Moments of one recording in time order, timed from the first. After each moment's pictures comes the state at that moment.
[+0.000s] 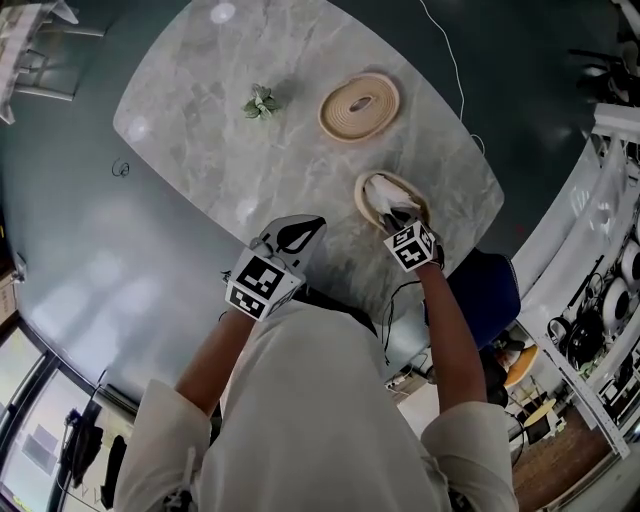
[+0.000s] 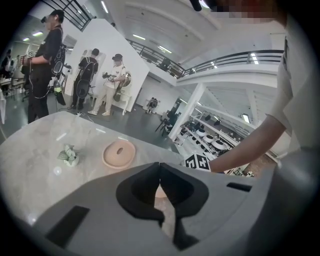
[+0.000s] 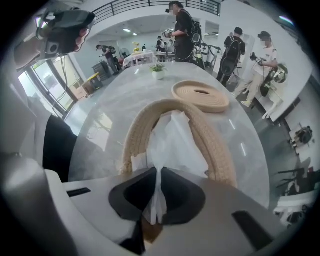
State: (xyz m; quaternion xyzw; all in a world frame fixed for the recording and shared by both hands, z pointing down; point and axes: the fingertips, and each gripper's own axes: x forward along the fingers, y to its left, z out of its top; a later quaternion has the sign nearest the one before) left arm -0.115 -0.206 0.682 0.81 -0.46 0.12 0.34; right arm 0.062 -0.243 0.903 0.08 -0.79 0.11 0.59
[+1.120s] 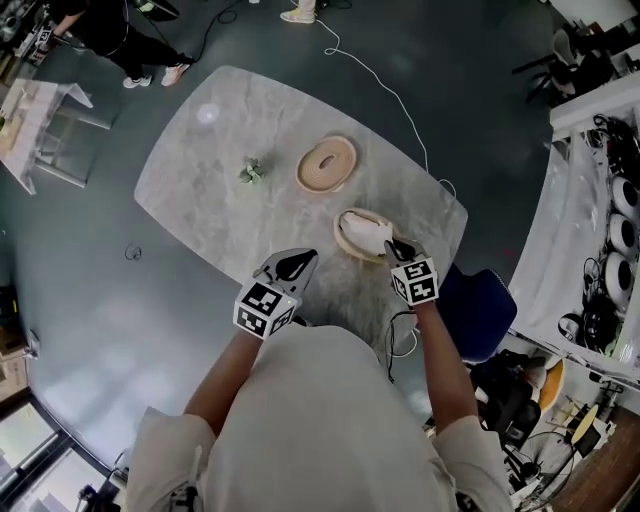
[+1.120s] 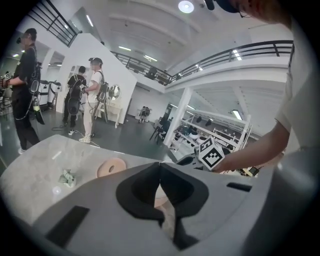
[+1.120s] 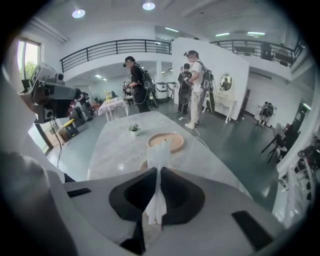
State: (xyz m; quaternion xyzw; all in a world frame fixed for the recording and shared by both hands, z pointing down) left arm -0.083 -0.174 0.603 0.85 -0.45 0.11 0.26; right arm 0.084 -0.256 0.733 0.29 -0.86 0.16 0.38
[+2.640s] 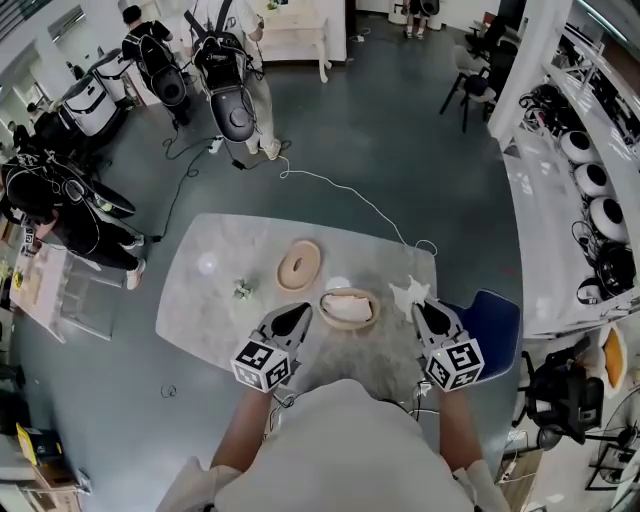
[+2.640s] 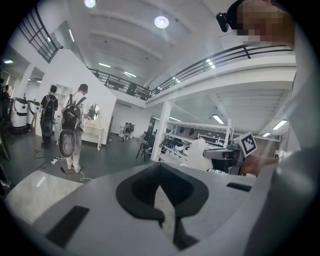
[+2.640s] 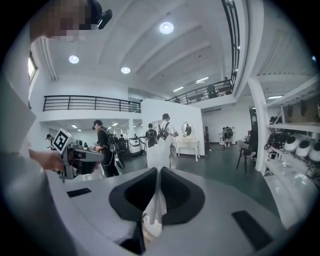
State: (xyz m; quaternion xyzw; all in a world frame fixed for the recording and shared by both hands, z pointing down) left arm -0.026 -0.184 0.464 0.91 -0.39 0.06 0.14; right arm 0.200 -0.180 0.454 0.49 -0.87 0.10 0.07
